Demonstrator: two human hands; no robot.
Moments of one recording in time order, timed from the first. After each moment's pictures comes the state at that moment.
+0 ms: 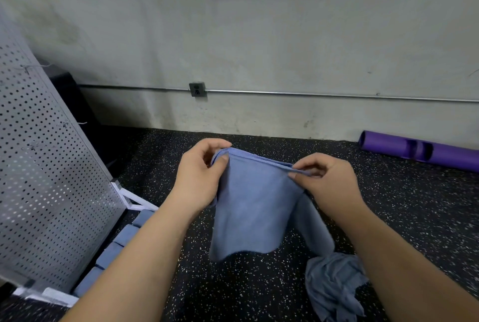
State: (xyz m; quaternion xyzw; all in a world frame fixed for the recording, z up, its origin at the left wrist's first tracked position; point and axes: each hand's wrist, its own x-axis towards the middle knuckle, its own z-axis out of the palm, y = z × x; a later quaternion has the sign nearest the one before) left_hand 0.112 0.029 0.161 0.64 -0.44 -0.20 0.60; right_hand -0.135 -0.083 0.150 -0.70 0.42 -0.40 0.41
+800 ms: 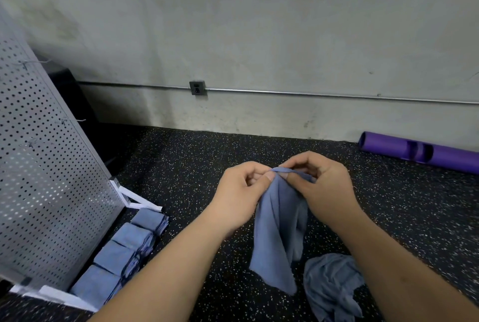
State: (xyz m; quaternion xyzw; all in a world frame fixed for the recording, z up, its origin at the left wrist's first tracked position) left_hand 0.047 0.016 0.139 0.59 -0.46 -0.34 0.58; right_hand -0.127 -0.062 0.162 -0.73 0.34 -0.41 0.43
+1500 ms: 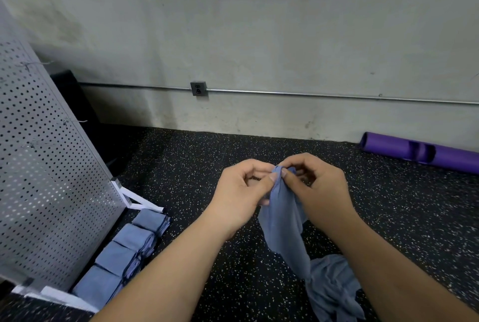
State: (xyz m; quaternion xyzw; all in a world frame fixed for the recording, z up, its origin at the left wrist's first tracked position) left_hand 0.044 0.022 0.149 0.54 -0.43 -0.39 0.60; right_hand -0.119 -0.052 0.162 -0.75 0.35 -0.42 0.38
